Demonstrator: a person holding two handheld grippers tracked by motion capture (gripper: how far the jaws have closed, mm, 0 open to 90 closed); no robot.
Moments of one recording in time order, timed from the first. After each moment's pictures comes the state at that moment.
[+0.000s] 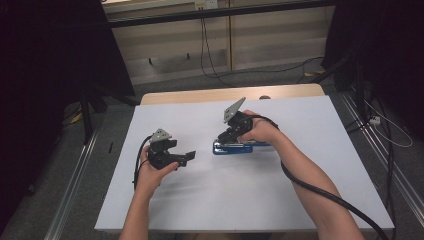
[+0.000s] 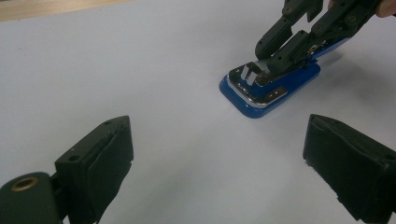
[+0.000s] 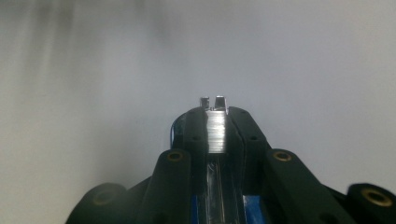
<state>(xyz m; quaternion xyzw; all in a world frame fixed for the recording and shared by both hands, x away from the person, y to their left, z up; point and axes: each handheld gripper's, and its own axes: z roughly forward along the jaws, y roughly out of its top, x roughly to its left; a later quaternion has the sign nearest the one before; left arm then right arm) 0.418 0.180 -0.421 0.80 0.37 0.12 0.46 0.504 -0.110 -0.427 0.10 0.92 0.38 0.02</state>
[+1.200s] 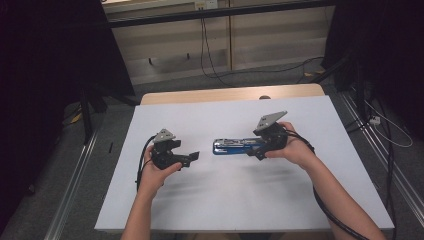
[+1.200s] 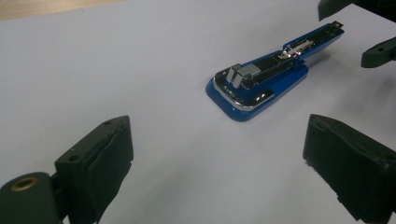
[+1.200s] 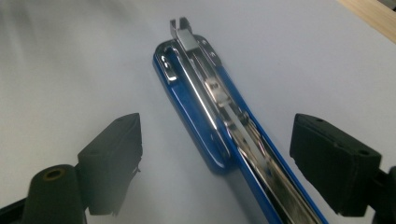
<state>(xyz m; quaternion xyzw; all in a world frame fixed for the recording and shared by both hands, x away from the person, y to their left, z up) 0.417 0.170 -0.423 0.81 0.36 0.11 0.46 0.422 -0.189 -0.417 0.26 0.88 0.38 0.13</state>
